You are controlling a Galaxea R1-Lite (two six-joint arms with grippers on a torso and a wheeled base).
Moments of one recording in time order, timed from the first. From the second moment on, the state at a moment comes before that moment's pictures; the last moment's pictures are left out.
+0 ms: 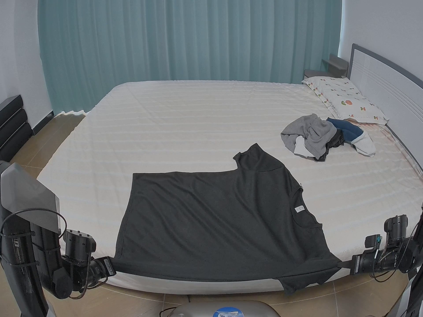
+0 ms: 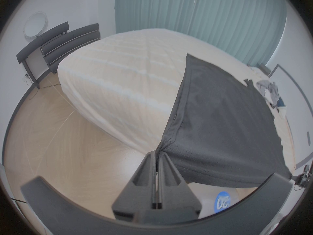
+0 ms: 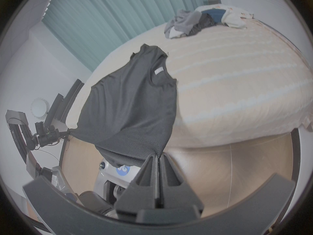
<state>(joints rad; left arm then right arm) -0.14 2.22 -0.02 -1.34 0.20 -0.52 -0.16 1.99 -0.02 -1.05 0.45 0.03</state>
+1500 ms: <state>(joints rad) -0.09 2.27 -0.32 -1.55 0.13 -0.83 -0.04 2.17 -0.43 -1.31 0.39 0.27</state>
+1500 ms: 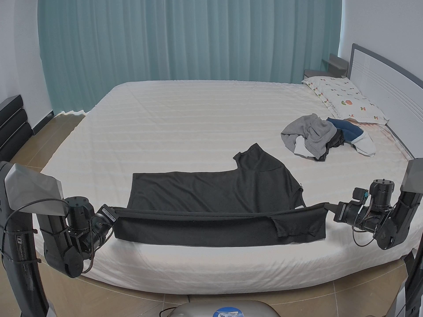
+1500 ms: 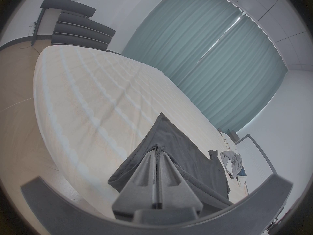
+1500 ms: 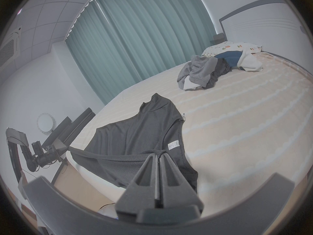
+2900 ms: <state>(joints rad) -0.07 2.35 -0.40 -1.55 0.06 -0.82 -0.03 2.23 -0.56 -1.25 0.40 0.32</state>
